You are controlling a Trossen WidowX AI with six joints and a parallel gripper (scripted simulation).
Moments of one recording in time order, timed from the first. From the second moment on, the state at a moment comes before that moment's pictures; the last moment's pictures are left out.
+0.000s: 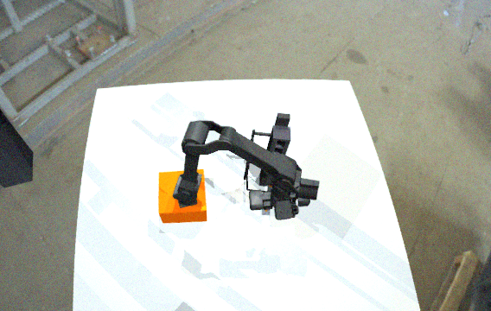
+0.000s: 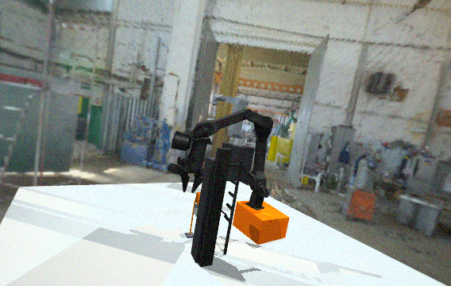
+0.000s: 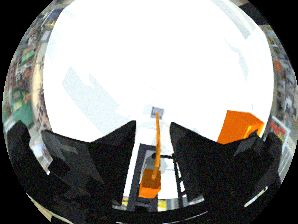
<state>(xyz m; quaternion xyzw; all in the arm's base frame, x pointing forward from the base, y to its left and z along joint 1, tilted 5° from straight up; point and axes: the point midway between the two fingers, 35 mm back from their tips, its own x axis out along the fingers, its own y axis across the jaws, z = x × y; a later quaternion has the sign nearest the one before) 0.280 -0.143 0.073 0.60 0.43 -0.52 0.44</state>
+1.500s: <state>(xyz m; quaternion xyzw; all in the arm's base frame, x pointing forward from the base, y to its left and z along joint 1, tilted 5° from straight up) 0.300 -0.056 0.108 0.59 0.42 -0.57 0.38</state>
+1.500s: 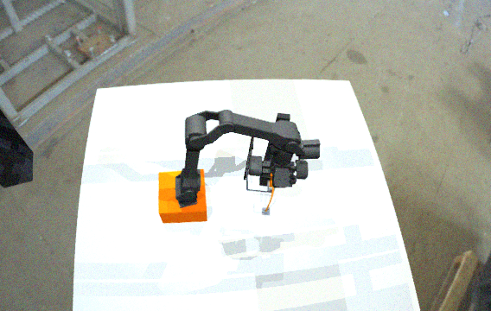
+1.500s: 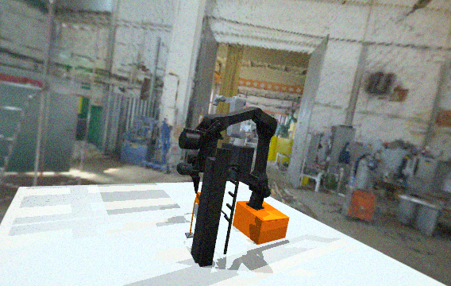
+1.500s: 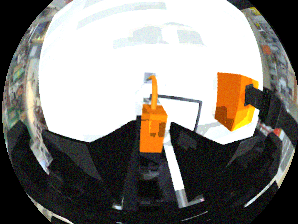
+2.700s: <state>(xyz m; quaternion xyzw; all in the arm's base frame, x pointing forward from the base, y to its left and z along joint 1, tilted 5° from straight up) 0.300 -0.056 0.099 0.60 0.43 -0.56 0.38</state>
